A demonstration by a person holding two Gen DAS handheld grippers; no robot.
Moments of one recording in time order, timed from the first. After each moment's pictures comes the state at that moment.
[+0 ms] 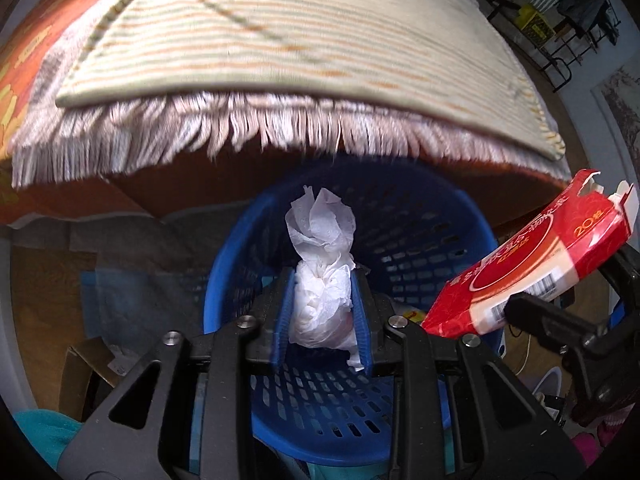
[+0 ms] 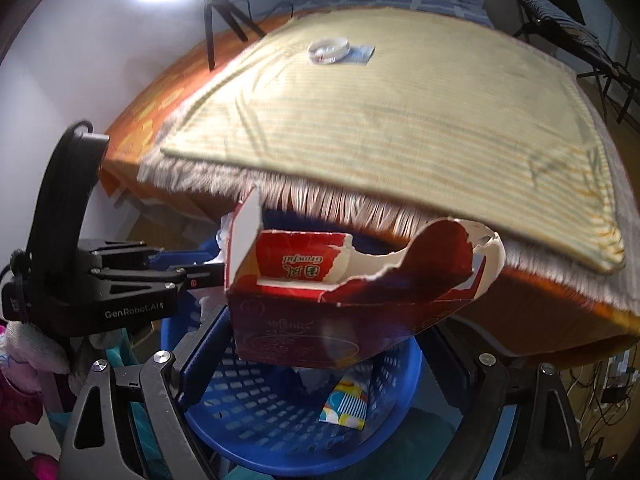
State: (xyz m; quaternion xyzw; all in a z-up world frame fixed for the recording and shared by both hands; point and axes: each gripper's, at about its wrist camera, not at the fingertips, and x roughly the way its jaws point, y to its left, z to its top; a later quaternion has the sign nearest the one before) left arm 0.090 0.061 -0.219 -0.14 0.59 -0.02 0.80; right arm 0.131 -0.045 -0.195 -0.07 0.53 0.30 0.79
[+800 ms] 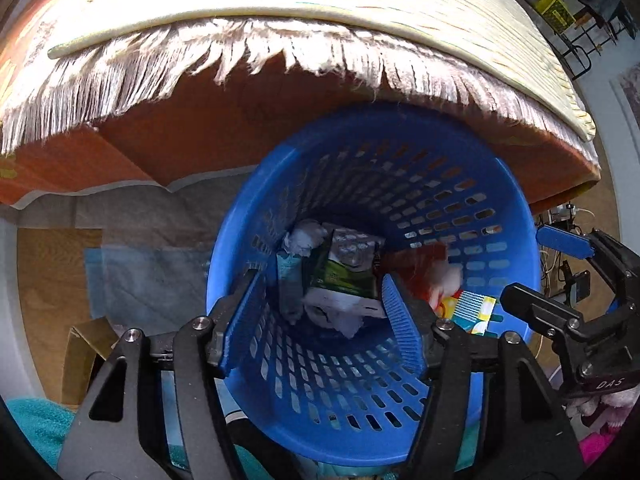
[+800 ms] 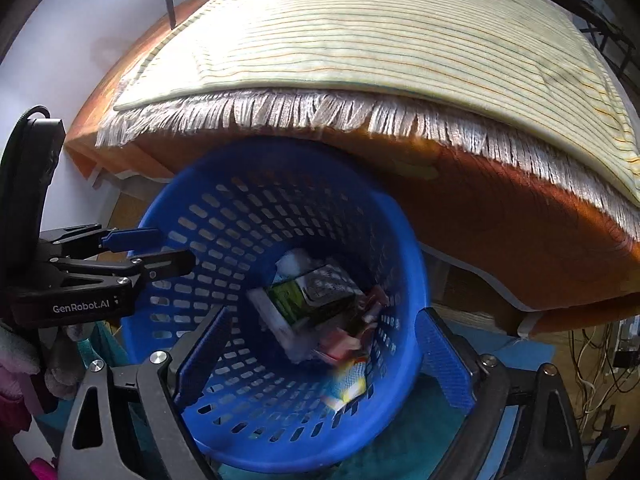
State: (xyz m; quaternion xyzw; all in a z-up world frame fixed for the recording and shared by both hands) left arm 0.083 0.062 -0.253 -0.12 0.62 0.00 0.77; right arm 0.137 -0.056 -0.245 -0.06 0.59 0.27 0.76
